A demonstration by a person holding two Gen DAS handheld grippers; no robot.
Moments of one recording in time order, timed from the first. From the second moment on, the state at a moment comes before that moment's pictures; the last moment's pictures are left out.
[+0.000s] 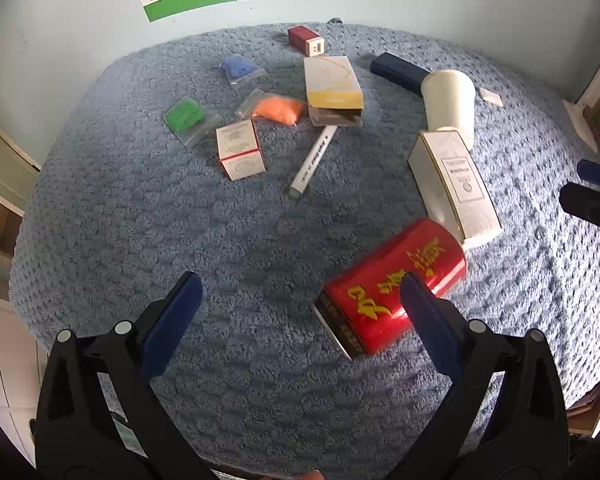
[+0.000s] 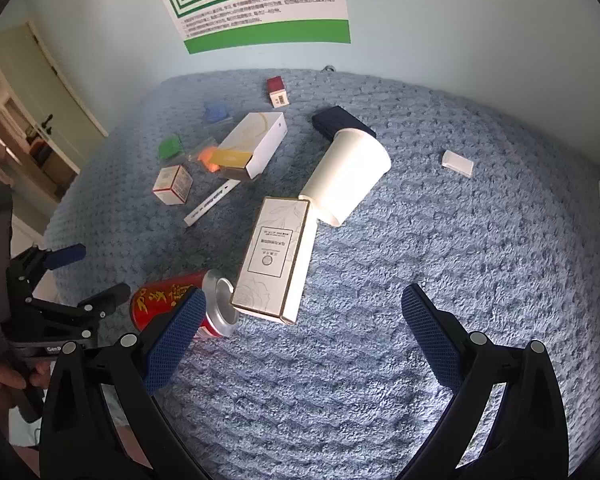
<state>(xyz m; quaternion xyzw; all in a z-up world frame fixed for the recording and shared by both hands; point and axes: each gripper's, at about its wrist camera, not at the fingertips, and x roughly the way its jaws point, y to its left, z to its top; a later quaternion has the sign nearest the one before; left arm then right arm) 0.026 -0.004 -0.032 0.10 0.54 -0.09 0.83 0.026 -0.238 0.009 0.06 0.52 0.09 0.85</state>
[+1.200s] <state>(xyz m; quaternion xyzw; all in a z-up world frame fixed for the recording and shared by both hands) 0.189 0.021 -0.084 0.10 0.56 -0.05 0.82 0.161 -0.245 -0.046 0.14 0.56 0.01 0.81</state>
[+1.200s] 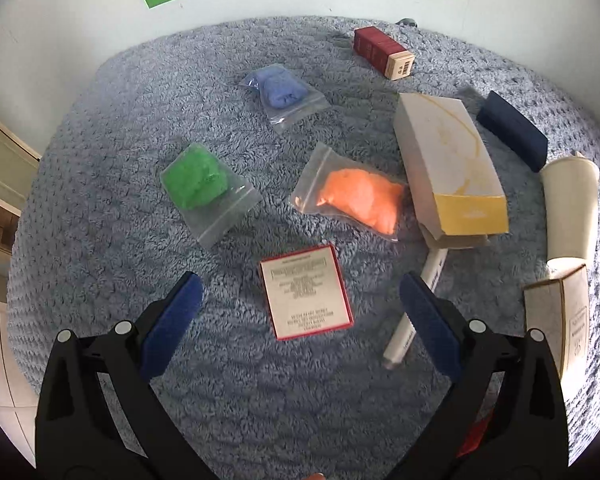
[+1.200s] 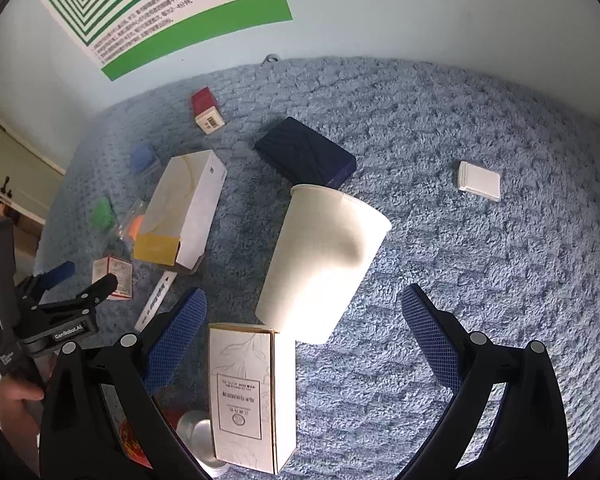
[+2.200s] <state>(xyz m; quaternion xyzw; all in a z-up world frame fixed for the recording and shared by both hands) 0.201 0.035 -0.091 0.02 0.57 -0.09 0.82 0.169 -0.257 -0.071 0.18 0.57 -0.02 0.80</state>
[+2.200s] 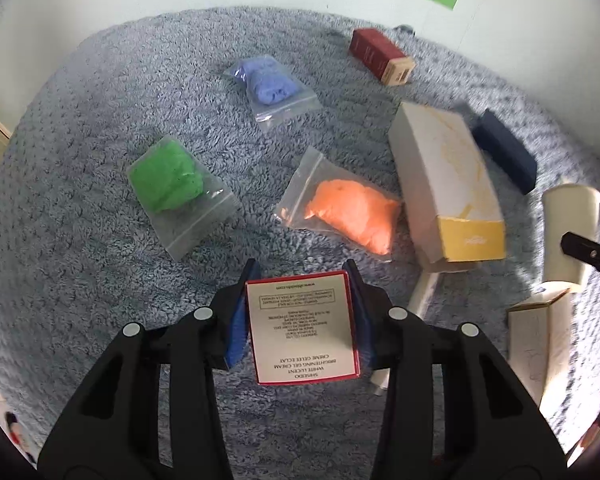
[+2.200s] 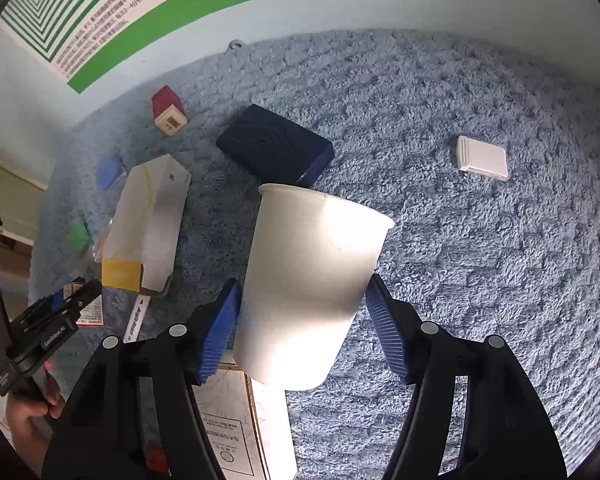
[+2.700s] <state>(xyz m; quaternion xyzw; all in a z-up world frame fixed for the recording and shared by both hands) 0.139 0.064 -0.023 0.01 0.51 -0.05 0.86 0.130 -0.223 0.016 0.14 0.51 0.09 0.85</state>
